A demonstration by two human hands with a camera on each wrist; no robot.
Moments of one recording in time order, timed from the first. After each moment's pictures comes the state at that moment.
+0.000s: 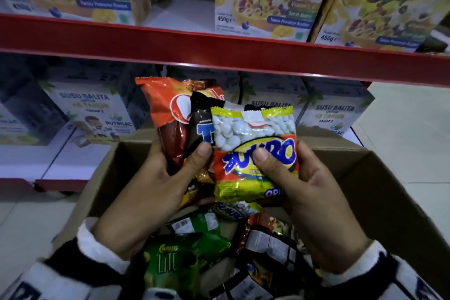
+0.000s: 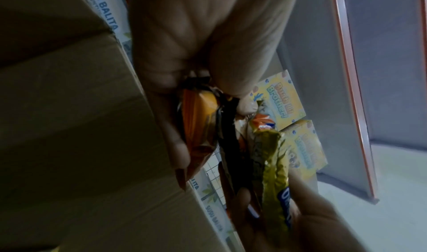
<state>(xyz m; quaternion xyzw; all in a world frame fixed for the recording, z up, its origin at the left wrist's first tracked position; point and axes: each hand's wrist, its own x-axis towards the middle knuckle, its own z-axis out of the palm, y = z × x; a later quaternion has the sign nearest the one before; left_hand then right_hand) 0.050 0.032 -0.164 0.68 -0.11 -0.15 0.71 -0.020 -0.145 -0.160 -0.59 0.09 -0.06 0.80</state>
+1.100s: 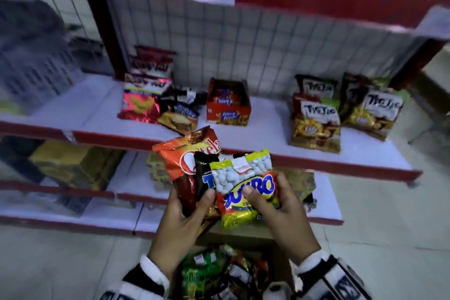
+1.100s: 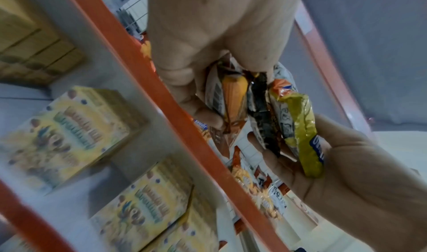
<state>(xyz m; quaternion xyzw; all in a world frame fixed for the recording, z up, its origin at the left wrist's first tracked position) 0.031 0.068 0.353 0.67 -0.07 -0.06 0.74 -0.010 -0.107 0.391 -0.71 0.07 -0.09 0.70</state>
